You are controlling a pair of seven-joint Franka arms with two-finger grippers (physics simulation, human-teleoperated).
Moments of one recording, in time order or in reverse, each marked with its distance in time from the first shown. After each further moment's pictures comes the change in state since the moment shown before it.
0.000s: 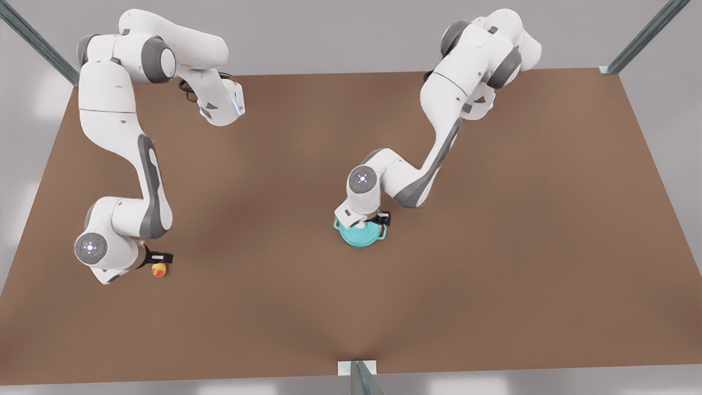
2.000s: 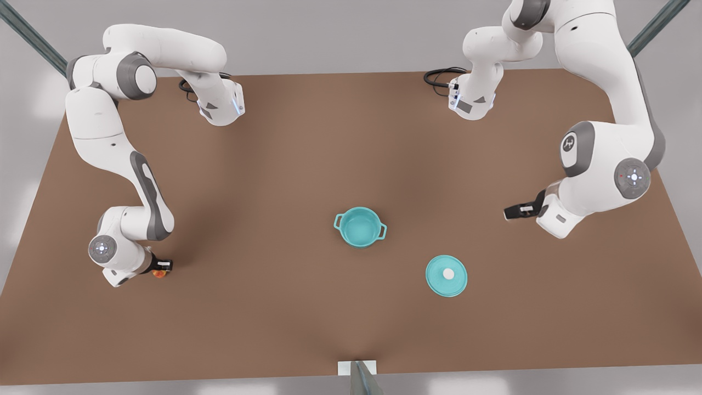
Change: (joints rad) left arm 0.651 -0.441 0.021 -0.097 -0.255 -0.437 0.391; right arm -0.245 0.143 0.211 -0.058 -0.175 0.271 0.033
